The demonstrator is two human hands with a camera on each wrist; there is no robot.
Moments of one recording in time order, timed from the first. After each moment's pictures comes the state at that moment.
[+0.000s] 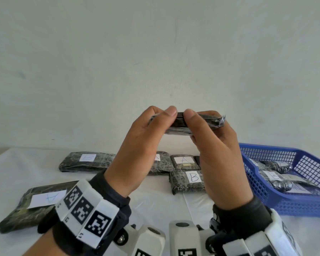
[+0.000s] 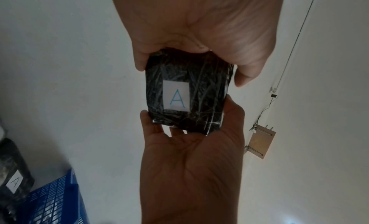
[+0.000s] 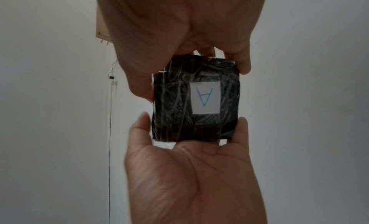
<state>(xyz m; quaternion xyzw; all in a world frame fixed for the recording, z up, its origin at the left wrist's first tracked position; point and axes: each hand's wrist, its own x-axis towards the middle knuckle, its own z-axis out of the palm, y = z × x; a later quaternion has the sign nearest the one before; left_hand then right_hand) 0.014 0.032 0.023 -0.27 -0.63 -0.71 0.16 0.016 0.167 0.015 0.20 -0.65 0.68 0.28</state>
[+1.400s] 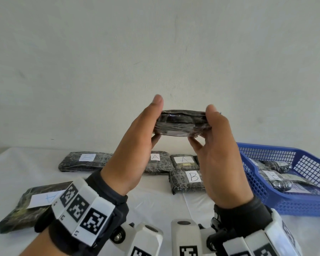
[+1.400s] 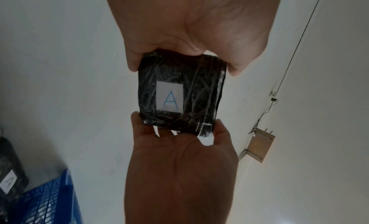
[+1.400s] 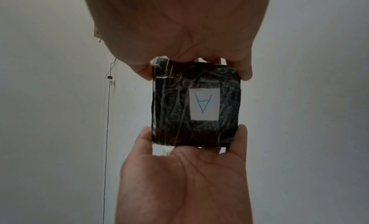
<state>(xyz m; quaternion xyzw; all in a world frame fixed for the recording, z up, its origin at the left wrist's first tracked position) 0.002 0.027 0.016 -0.22 -0.63 -0.74 0.11 0.015 0.173 0.011 0.20 -0.70 0.64 0.25</state>
